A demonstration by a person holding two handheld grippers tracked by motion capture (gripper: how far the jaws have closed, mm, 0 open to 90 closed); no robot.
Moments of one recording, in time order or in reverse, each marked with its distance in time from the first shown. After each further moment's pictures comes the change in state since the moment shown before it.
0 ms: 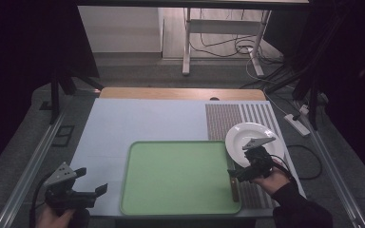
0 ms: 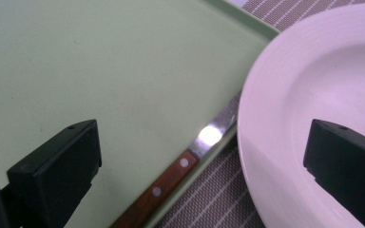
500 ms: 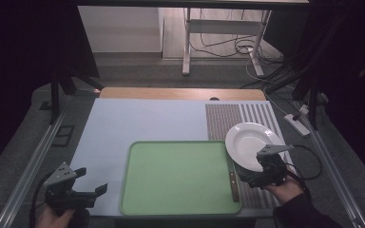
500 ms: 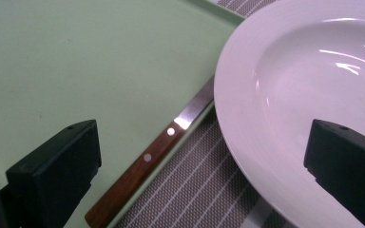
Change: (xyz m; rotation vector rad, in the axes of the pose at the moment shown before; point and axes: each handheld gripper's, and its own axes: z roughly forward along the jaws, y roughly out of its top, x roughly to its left) left arm 0.000 0.000 0.000 0.000 0.000 -0.002; right arm -0.002 -0.028 -0.027 -0.058 -0.048 0.050
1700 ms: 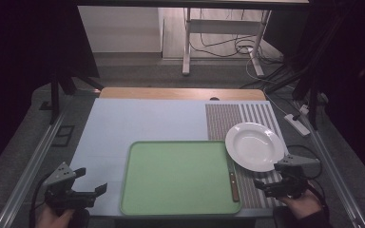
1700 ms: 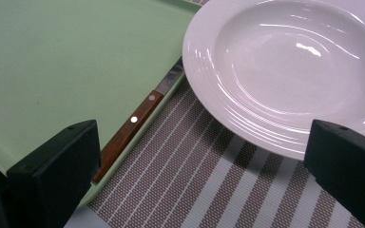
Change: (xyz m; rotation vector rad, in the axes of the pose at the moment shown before) left arm 0.001 0.000 0.000 0.000 0.001 -0.007; right arm -0.003 -0.033 -0.041 -0.067 -0.075 0.087
